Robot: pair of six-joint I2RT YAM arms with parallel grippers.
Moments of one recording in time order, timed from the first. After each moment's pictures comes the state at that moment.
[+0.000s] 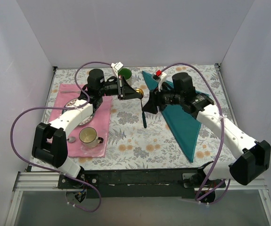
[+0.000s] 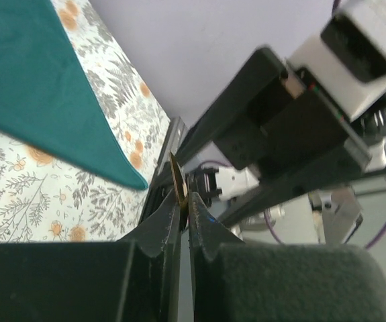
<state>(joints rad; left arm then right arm) -0.39 1.55 1.15 0.28 0.99 -0.95 0.59 1.34 1.24 -0.42 -0.57 0.13</state>
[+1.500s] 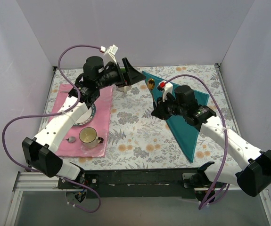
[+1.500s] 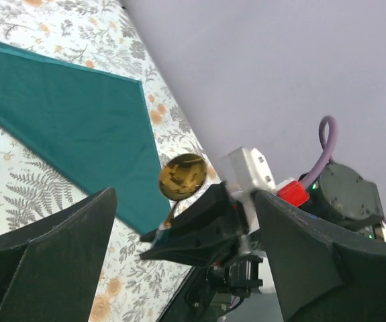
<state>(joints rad) -0.48 1.43 1.45 -0.16 0.52 -0.73 0.61 1.18 1.02 -0.37 -0.37 0.10</state>
